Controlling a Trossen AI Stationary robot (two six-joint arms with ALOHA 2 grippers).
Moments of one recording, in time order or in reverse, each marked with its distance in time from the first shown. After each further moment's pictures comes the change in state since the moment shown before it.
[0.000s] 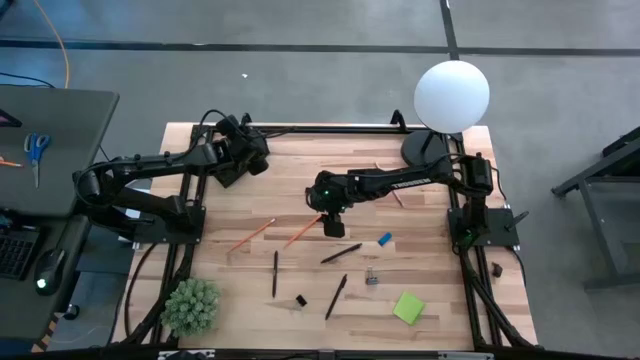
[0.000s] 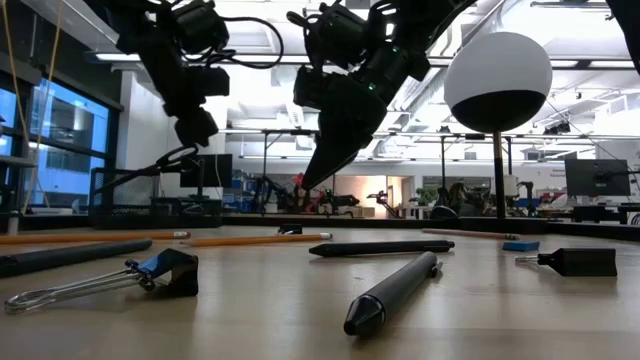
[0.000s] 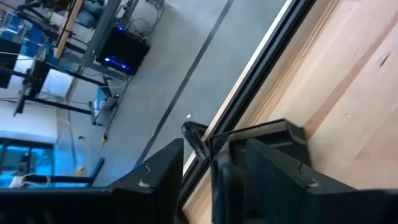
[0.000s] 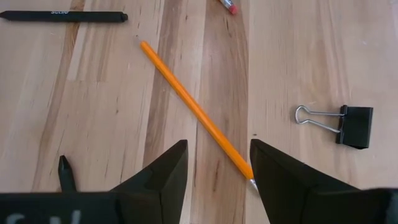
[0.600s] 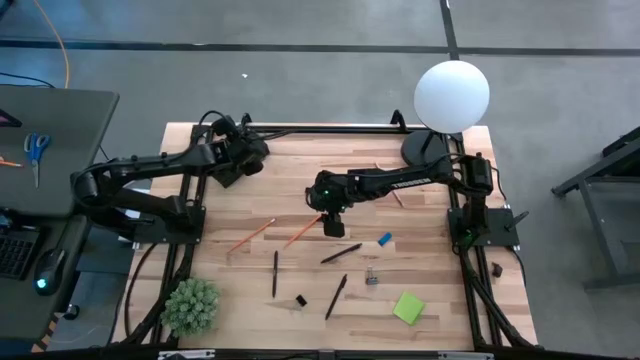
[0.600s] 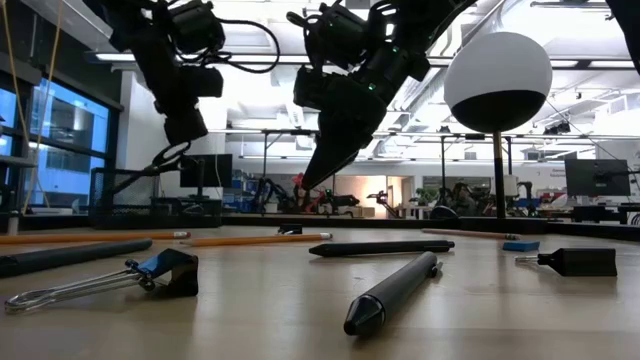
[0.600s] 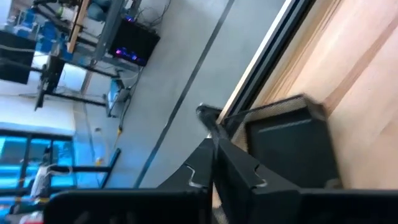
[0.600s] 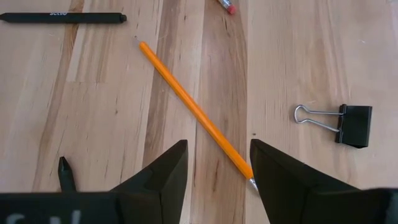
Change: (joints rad) left arm 0.000 -0.032 0.000 -0.091 -0.059 0.008; right arm 0.000 0.000 0.000 0.000 0.000 0.005
